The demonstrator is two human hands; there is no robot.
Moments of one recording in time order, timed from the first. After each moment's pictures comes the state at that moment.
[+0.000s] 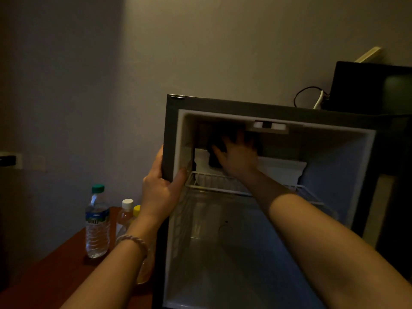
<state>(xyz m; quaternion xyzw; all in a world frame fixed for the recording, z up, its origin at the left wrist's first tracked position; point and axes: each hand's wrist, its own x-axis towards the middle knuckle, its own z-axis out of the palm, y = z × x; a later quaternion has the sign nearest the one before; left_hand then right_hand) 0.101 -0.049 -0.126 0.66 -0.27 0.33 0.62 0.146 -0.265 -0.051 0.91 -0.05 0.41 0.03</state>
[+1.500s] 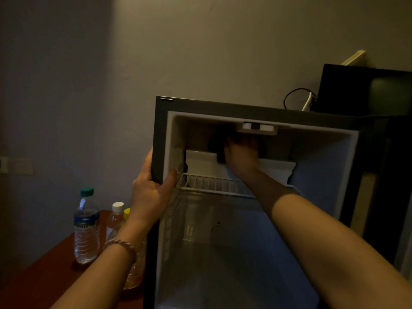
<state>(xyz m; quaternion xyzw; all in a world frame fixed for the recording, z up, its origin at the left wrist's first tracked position) 0.101 -0.050 -0.129 0.66 -0.27 0.32 0.63 0.144 -0.294 -0.047 0.88 -0.04 0.47 0.09</state>
